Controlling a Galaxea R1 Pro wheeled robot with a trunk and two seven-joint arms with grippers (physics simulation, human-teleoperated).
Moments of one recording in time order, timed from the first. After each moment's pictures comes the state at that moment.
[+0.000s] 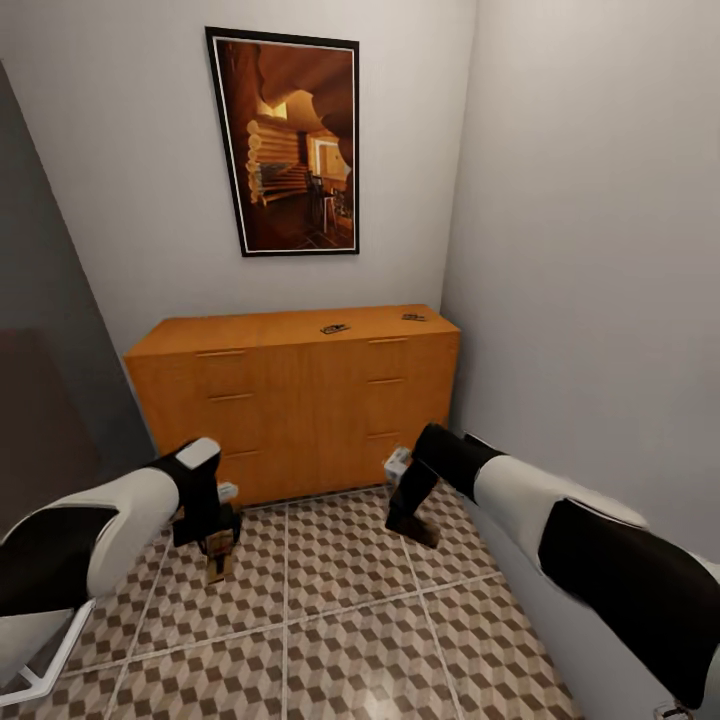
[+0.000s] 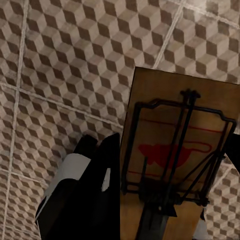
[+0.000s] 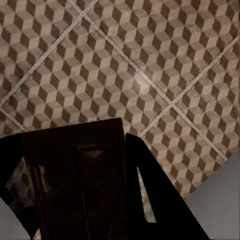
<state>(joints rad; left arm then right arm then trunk) -1.22 0.08 -0.08 0.00 0.98 0.96 0.86 -1.25 0.11 1.23 -0.19 -0.28 0.63 0.79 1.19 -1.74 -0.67</state>
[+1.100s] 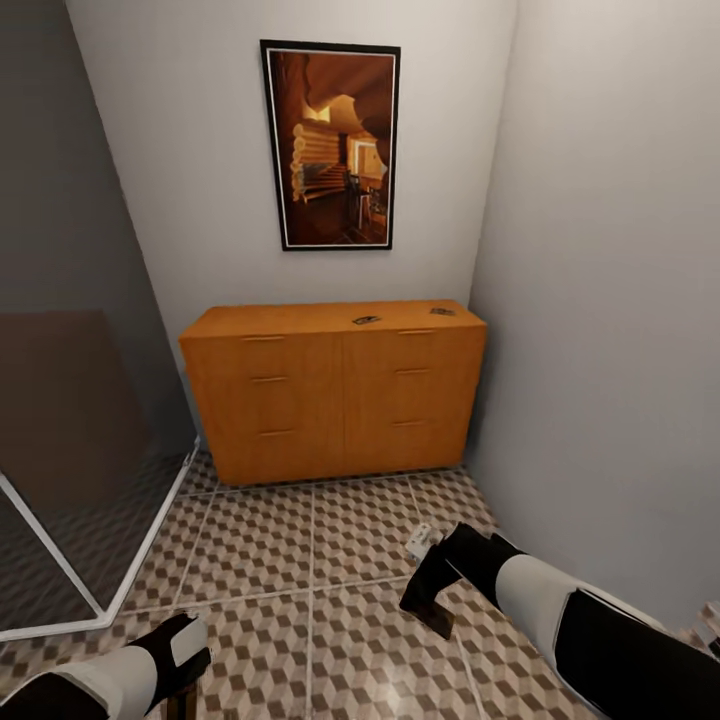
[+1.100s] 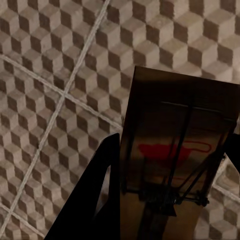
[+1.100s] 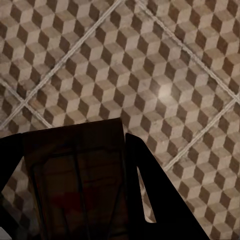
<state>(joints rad) -0.72 0.07 -0.45 0.01 0.98 0.26 0.49 -0.94 0.07 1.08 -0.09 -0.29 0.31 0.55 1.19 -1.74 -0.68</state>
